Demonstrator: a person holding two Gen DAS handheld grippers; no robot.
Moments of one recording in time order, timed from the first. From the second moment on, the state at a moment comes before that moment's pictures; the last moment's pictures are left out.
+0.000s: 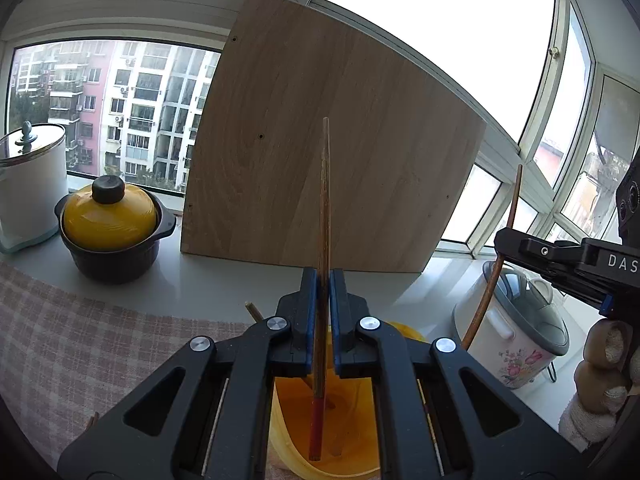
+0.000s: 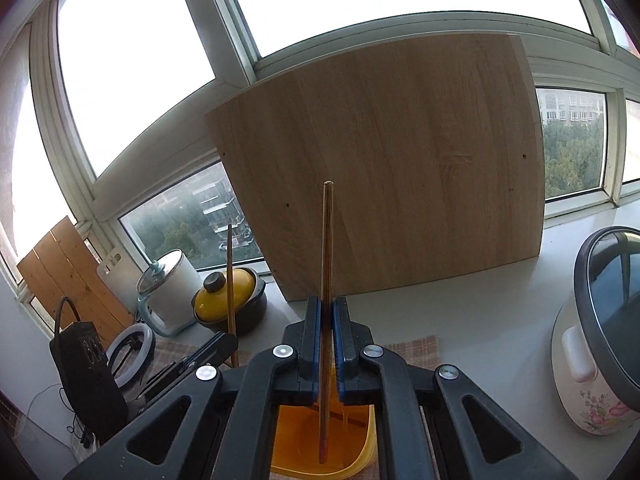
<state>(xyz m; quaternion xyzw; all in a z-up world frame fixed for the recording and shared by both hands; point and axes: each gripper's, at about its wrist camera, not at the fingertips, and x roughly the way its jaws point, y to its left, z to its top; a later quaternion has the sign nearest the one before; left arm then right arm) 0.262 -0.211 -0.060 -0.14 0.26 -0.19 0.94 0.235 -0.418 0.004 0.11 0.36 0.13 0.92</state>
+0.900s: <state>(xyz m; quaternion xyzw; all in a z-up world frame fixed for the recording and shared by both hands) 0.222 -0.210 -0.070 -0.09 0.32 -0.20 0.92 0.214 -0.404 -0.053 0.13 0.44 0.16 0.87</state>
